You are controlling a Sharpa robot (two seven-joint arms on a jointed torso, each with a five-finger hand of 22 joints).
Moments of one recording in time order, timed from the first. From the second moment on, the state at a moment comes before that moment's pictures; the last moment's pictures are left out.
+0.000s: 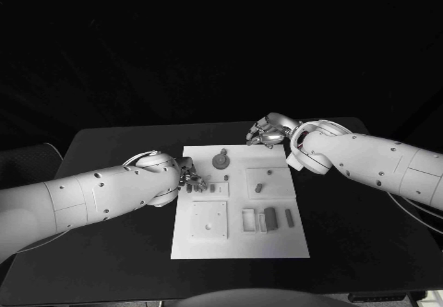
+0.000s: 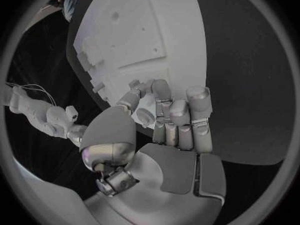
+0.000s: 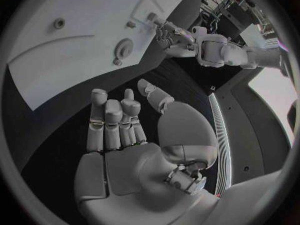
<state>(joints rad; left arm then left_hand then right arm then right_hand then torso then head) 1.25 -0.55 -0.24 1.28 -1.15 -0.08 -0.55 0.82 -0.09 0.40 -0.22 0.36 1.11 0.01 0.55 0.64 1.33 -0.08 0.70 0.57 1.23 -0.18 1.36 0.85 0.02 1.35 -0.27 0.81 1.31 1.25 -0.66 -0.09 1.19 -1.00 -0.24 0.00 1.01 -0.07 0.55 -0.28 0.19 0.91 0.12 0.31 0.52 1.14 0.01 1.26 0.84 1.12 -0.08 1.37 0.97 0.25 1.03 0.02 0.92 1.31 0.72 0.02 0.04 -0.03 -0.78</state>
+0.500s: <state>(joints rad) 1.25 -0.55 -0.24 1.28 -1.15 -0.10 -0.55 0.82 -0.09 0.40 -0.21 0.36 1.11 0.01 0.55 0.64 1.33 -0.08 0.70 0.56 1.23 -0.18 1.36 0.85 0.02 1.35 -0.26 0.81 1.31 1.25 -0.66 -0.09 1.19 -1.00 -0.24 0.00 1.01 -0.07 0.55 -0.28 0.19 0.91 0.12 0.31 0.52 1.14 0.01 1.26 0.84 1.12 -0.08 1.37 0.97 0.25 1.03 0.02 0.92 1.31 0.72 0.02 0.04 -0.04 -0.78</state>
